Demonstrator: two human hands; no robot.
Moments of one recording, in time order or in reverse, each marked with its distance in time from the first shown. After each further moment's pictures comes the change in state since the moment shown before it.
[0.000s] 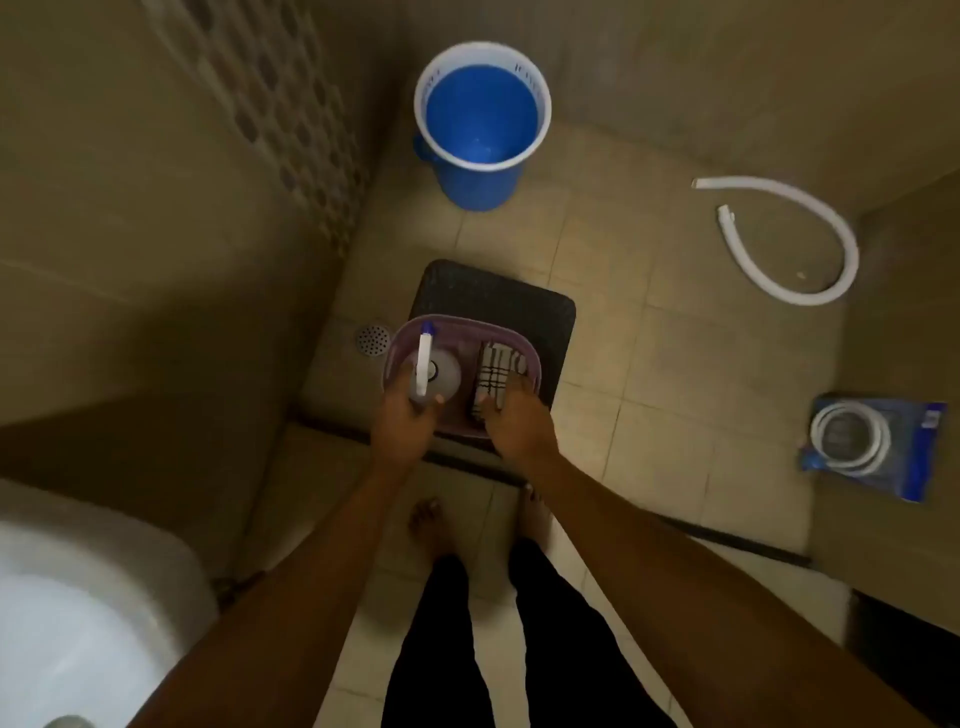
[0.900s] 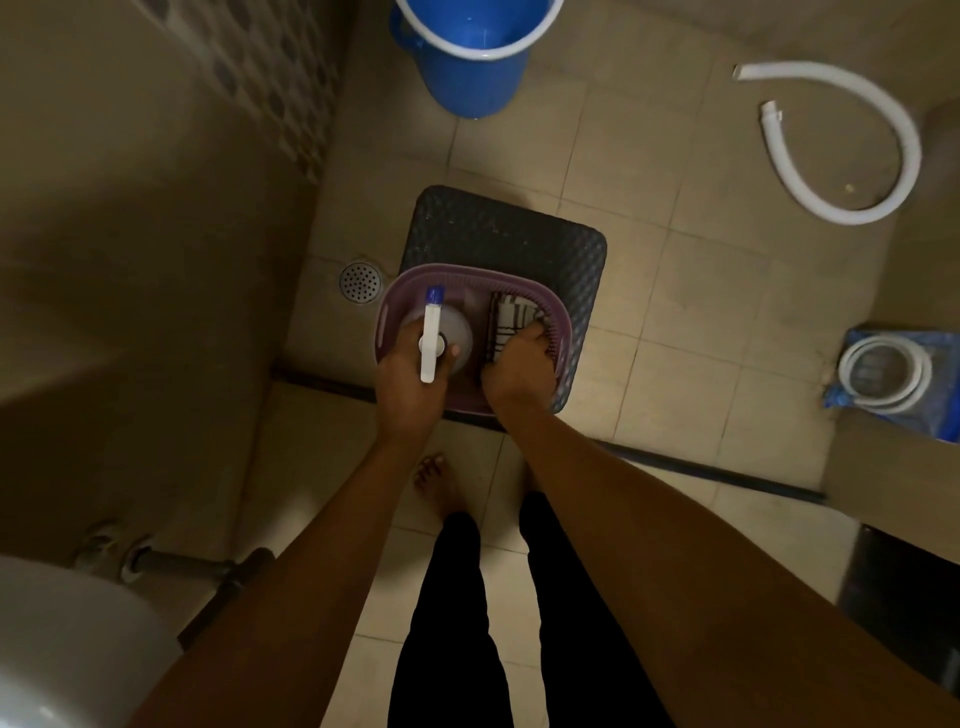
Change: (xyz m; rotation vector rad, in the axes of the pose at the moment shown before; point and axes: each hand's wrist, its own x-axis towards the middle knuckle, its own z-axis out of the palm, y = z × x) left_hand 0.044 -0.026 0.028 -0.013 0.121 0.044; right_hand 0.074 0.003 0.064 -0.085 0.114 0.362
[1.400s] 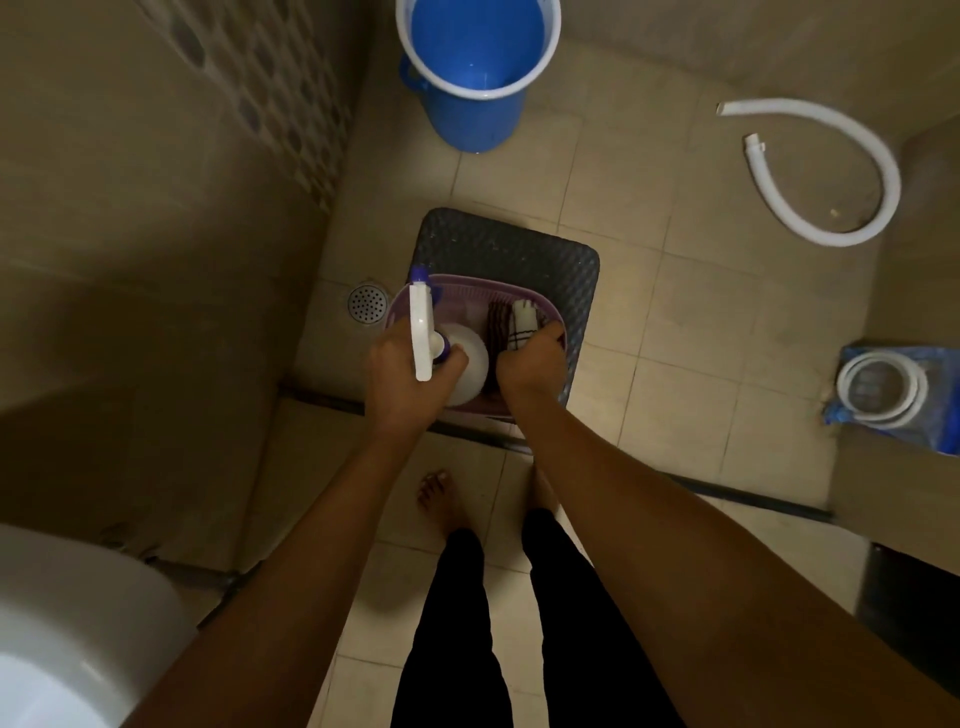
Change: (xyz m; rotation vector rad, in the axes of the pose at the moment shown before) left_hand -0.015 0.036 -0.038 0.015 0.074 0.205; right_hand -0.011 -0.002 -0.032 0.352 0.068 0.042
